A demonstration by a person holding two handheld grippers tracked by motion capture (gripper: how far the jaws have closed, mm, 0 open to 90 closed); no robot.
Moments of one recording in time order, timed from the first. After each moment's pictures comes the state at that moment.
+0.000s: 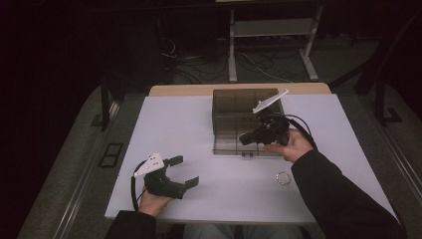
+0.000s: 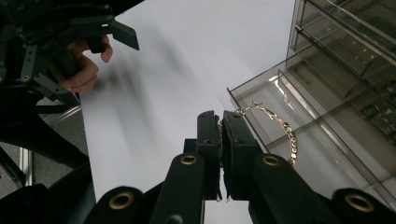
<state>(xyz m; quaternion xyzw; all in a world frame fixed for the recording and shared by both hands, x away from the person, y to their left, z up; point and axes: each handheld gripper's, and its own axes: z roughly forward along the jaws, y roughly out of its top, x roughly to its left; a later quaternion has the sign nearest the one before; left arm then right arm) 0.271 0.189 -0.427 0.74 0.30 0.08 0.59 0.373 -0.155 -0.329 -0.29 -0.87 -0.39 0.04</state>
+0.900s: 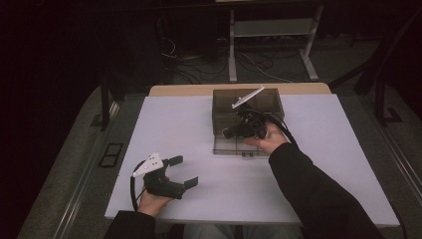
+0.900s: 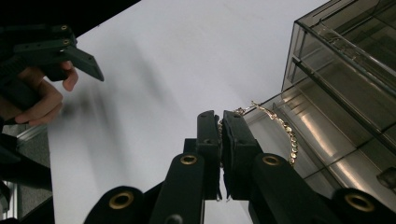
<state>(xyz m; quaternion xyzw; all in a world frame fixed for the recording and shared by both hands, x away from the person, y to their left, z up) 0.271 0.191 -0.425 0.74 0.30 0.08 0.60 0.409 -0.110 -0.350 -0.30 -0.87 -0.38 0.03</state>
